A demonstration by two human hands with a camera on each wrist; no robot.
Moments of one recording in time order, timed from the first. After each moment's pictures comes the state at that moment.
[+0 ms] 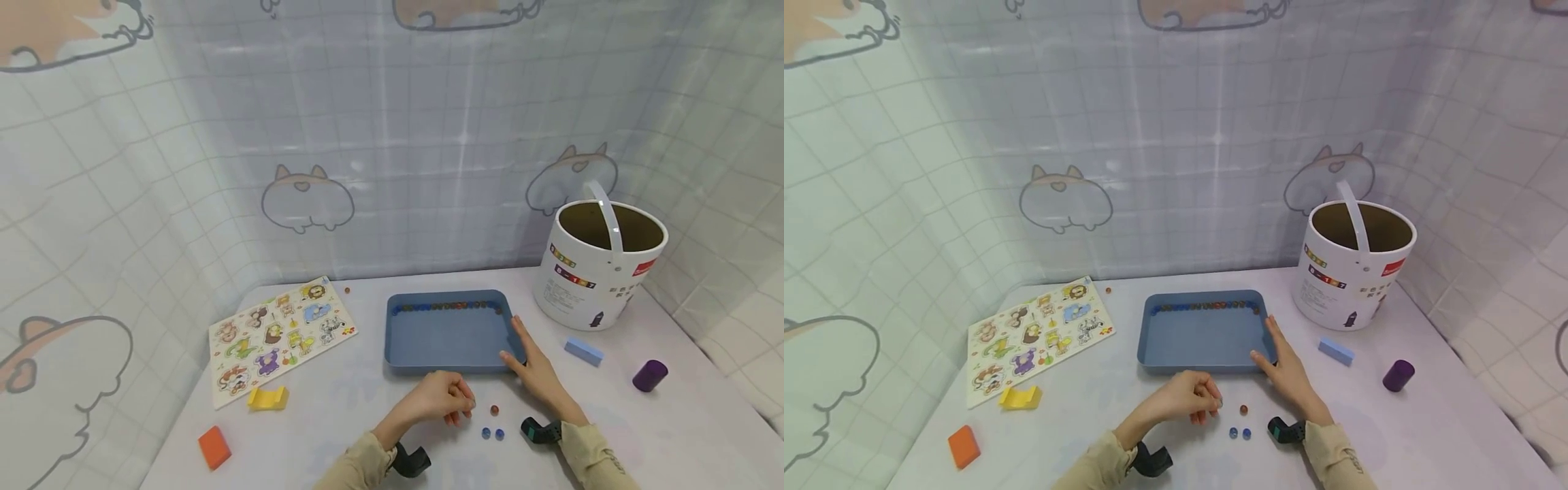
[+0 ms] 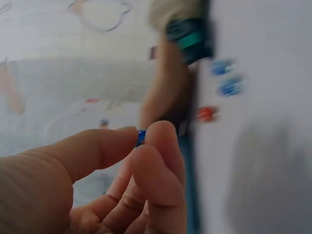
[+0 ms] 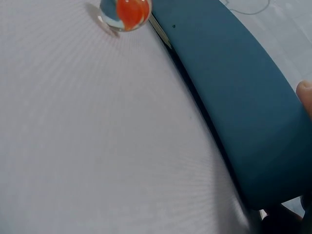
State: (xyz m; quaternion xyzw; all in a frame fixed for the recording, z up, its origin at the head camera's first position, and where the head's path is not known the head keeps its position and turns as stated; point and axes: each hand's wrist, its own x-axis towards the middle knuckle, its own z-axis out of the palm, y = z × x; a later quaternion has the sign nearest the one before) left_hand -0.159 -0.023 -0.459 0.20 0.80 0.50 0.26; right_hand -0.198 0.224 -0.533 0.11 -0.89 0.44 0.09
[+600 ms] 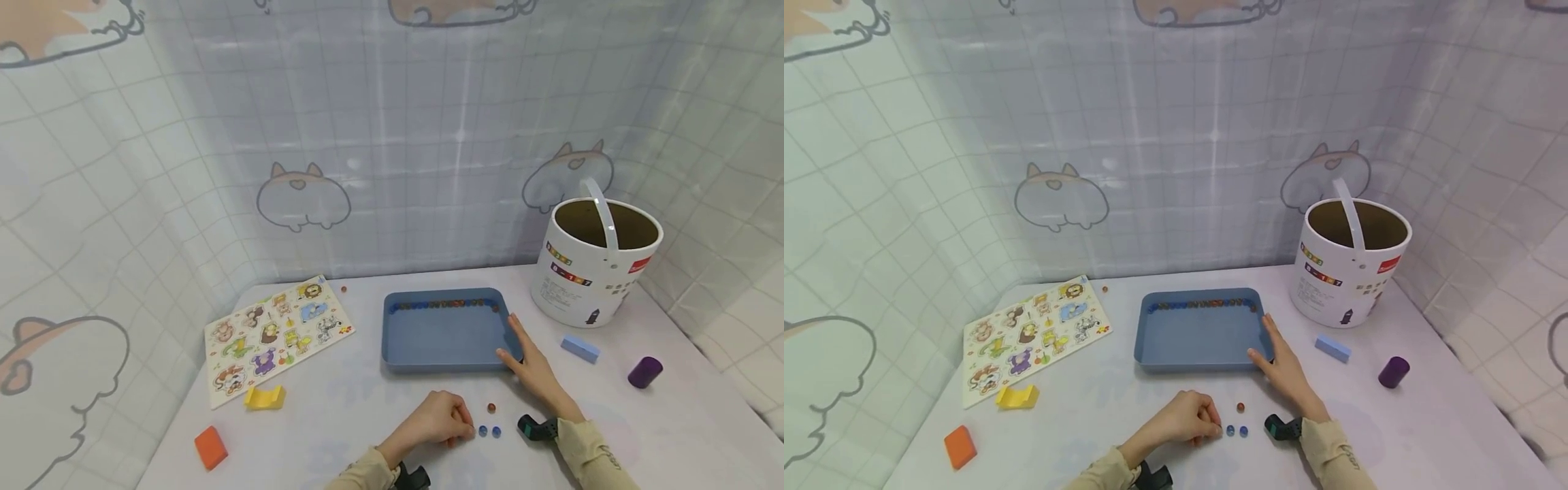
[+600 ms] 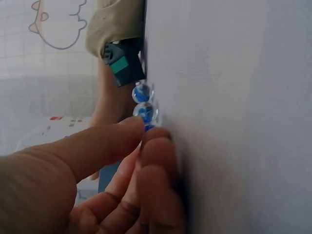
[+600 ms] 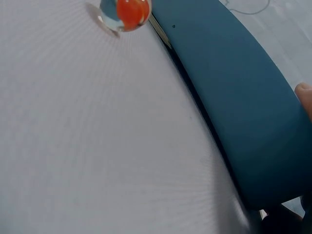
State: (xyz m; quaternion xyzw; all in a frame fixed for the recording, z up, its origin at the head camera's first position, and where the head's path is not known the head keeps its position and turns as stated) left_hand -0.137 -0.016 -0.488 0.17 0.84 0.44 0.25; right_hand -0.198 0.225 -0.532 0.10 -0.89 0.44 0.09
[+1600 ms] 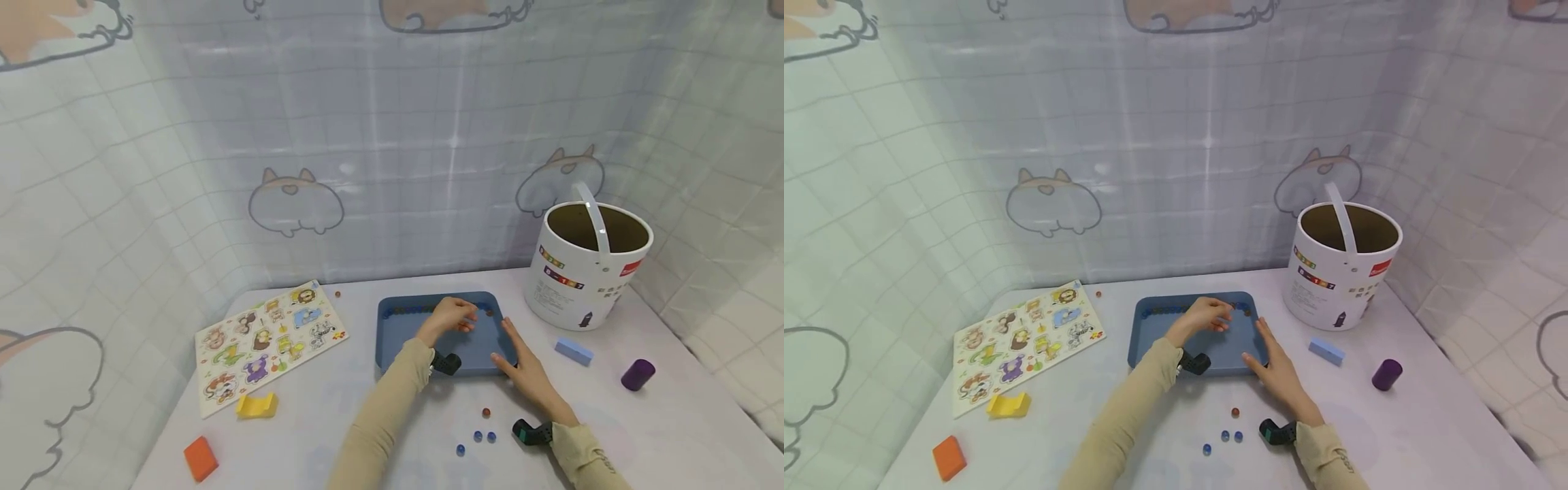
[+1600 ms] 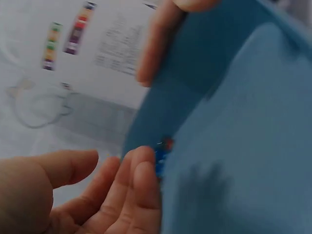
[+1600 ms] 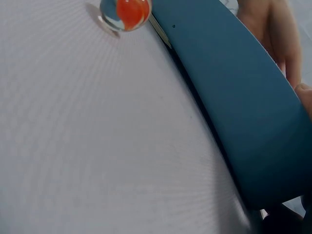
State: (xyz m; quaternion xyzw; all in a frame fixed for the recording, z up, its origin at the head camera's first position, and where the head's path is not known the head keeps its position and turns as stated) left_hand -0.299 0.043 -0.454 0.07 0.78 0.58 0.22; right_hand -0.198 0.224 -0.533 0.10 -0.88 0.45 0.08
